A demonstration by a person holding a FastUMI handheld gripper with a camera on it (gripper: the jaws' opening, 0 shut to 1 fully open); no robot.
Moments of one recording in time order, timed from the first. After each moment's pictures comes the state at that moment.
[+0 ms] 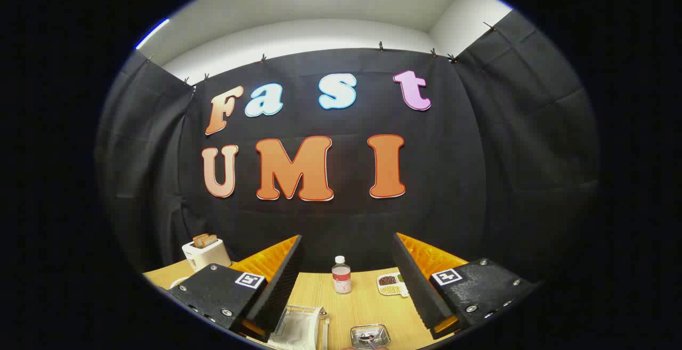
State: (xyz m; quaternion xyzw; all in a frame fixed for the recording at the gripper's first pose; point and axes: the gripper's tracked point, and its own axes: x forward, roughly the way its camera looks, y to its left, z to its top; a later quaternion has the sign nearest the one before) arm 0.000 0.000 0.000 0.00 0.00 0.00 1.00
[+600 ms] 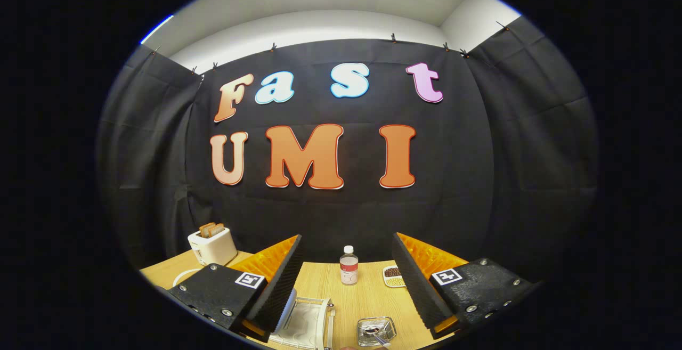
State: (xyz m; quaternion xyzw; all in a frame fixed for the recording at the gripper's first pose) arm -0.007 0.017 -0.007 -0.02 0.03 0.02 1.00
